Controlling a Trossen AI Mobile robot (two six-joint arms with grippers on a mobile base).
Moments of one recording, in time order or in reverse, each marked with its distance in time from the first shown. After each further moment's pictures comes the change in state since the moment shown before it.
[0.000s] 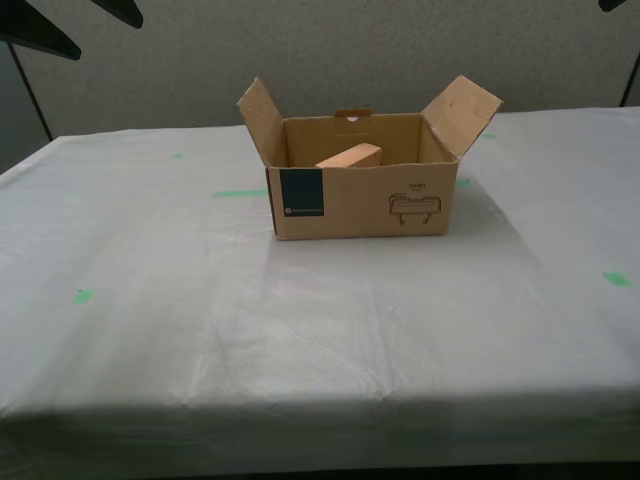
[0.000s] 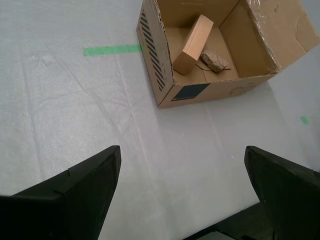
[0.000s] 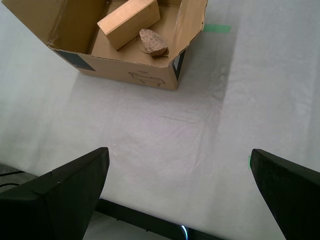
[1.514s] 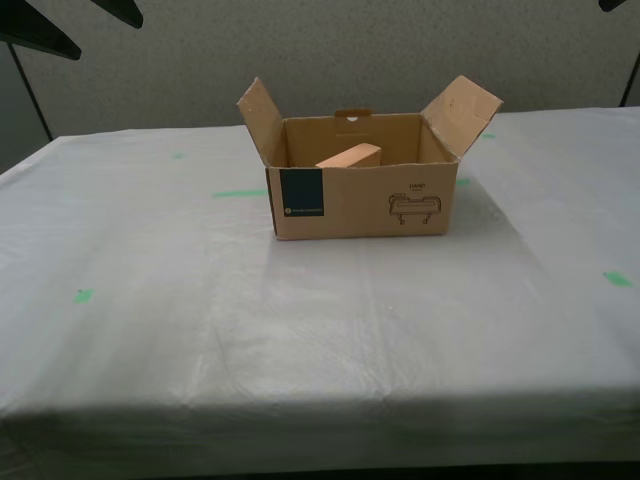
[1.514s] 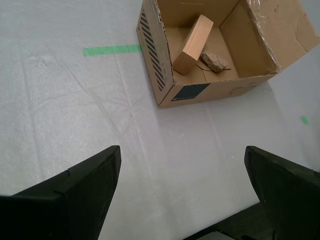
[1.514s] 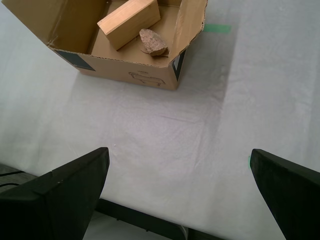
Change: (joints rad) arm 0 0.000 0.000 0.000 0.000 0.000 0.000; arm 1 0.000 0.000 0.000 0.000 0.000 0.000
